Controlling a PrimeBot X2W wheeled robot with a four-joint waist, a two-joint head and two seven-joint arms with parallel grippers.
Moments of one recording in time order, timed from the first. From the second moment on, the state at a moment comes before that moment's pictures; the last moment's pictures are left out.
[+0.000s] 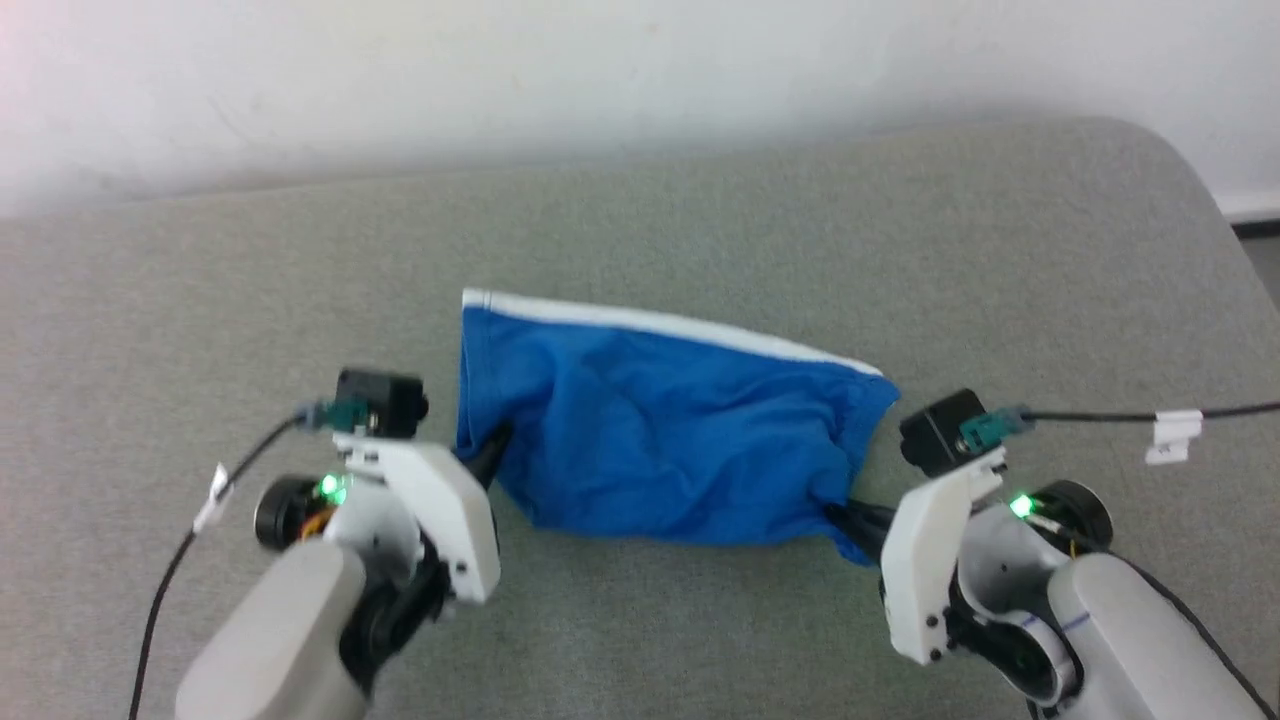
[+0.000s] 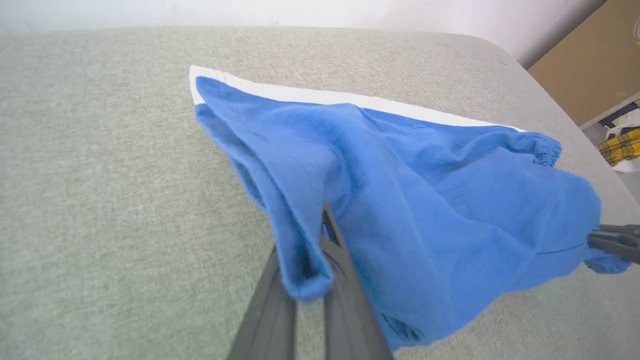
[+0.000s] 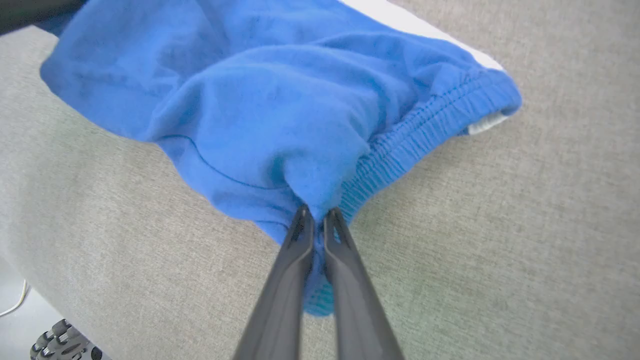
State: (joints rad) left arm -0.43 0.37 -0.53 0.32 -0.73 0.01 0.24; right arm -0.30 -0.26 0.42 0.19 0.54 0.13 0.59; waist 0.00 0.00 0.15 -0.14
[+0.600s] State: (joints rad) left arm 0.04 0.37 -0.54 0.08 -0.80 0.19 0.21; right arm -0.03 -0.31 0.39 0.11 0.43 0.13 0.54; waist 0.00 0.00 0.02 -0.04
